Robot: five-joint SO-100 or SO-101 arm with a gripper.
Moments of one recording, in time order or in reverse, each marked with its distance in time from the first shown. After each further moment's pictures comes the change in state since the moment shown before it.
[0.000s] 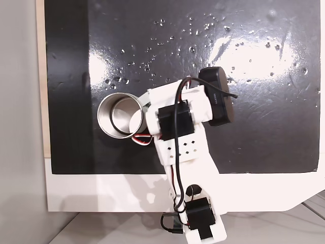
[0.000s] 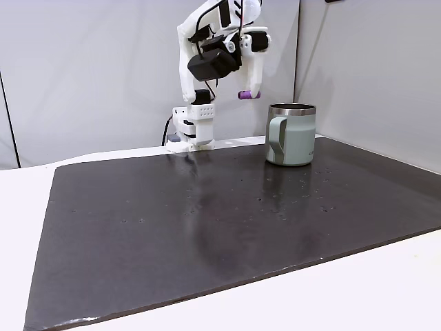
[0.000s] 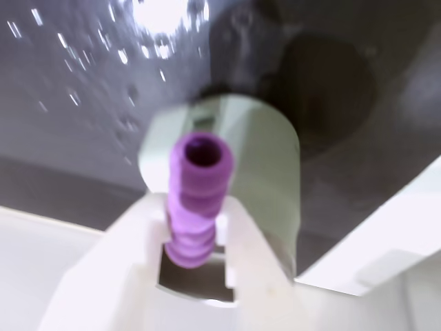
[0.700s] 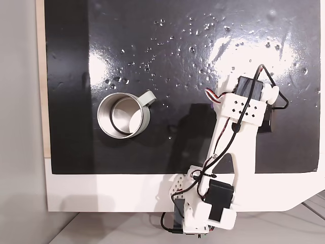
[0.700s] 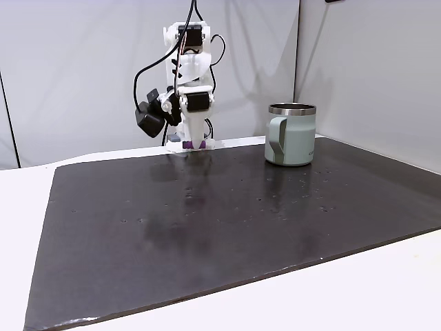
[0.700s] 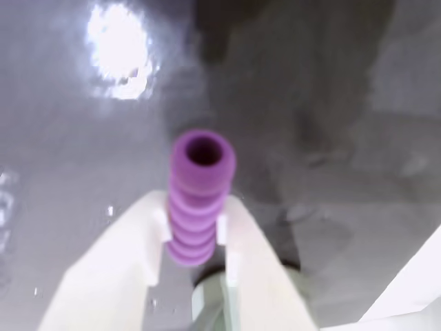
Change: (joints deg) arm 30.9 -13.0 15.6 -13.6 -9.6
